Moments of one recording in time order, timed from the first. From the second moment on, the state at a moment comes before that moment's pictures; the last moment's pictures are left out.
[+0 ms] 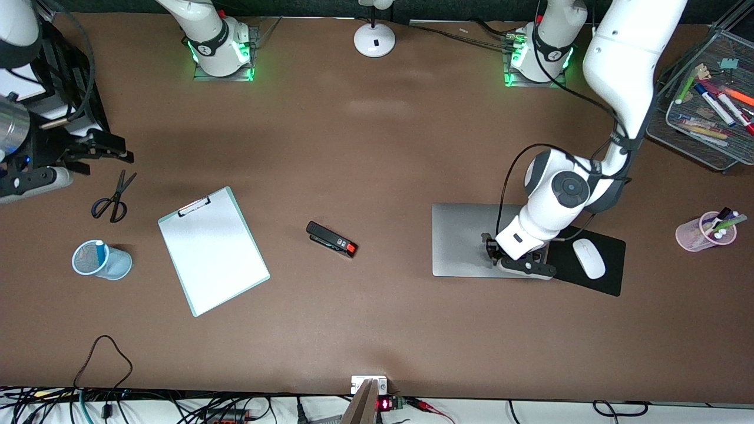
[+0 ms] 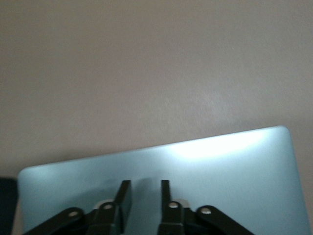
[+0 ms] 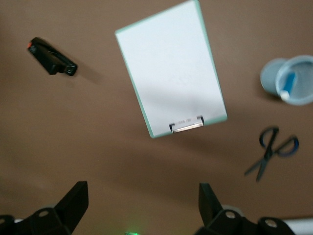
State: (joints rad) left arm -0.11 0.58 -0.17 -1.82 0.09 2.57 -0.17; right arm -0.01 0.13 0.02 -1.54 0.10 1.52 -0.14
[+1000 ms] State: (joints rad) left arm -0.12 0.22 -0.20 -1.68 0.09 1.73 -0.11; right arm 0.02 -0.14 0.01 -1.87 0.03 1.72 0.00
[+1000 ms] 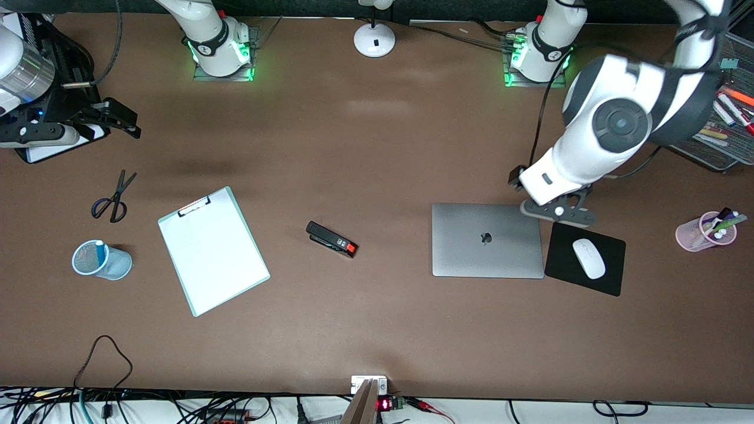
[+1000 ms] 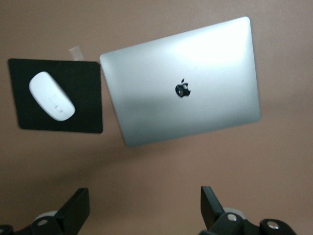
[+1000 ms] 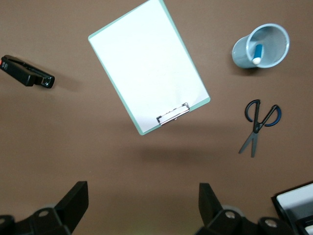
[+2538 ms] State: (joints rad) left arm -0.03 -0.05 -0.08 -1.65 0.02 1.48 0.07; right arm 0.02 -0.08 0.00 -1.73 0.02 1.67 0.00
